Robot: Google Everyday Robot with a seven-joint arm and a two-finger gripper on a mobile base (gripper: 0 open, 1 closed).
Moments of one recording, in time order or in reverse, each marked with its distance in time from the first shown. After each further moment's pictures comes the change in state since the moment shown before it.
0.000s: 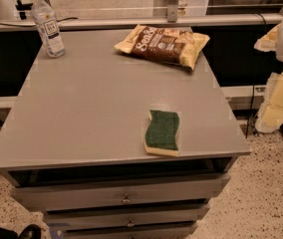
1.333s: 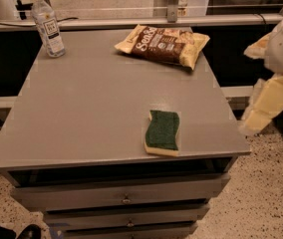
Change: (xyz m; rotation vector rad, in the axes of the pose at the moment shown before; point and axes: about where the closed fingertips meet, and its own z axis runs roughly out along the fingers) arm -0.015 0.003 0.021 -0.010 -0.103 0.036
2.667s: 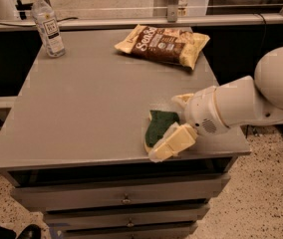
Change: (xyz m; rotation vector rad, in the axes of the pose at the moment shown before) arm -0.101 0.057 0.147 -0.184 -0.524 0.185
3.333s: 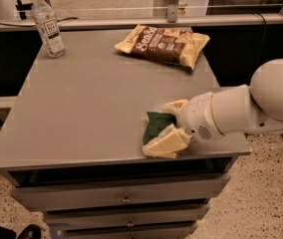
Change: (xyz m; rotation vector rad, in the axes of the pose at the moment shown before) arm 0.001 0.006 0.012 0.021 -0.036 -0.023
